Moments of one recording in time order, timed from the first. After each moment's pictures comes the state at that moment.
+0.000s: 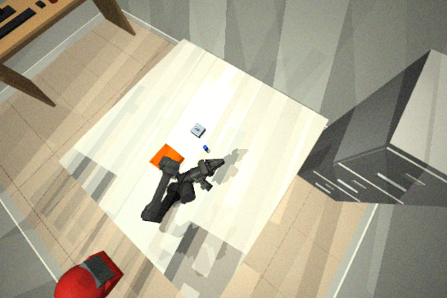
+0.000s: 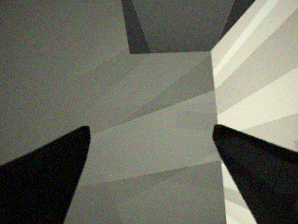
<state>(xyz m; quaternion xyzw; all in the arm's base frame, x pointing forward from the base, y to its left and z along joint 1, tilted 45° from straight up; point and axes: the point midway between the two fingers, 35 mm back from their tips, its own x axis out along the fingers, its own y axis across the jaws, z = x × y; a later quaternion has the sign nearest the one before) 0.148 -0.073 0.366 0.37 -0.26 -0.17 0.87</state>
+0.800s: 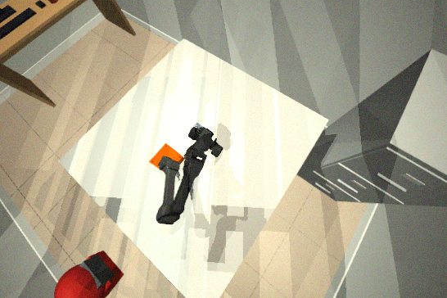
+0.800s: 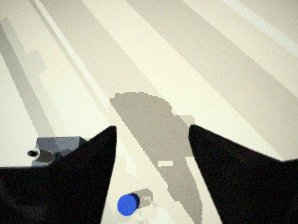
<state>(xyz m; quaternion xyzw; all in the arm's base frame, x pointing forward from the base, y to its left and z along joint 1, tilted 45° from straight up) 0.240 -0.073 0.199 -0.27 0.39 -0.21 0.86</state>
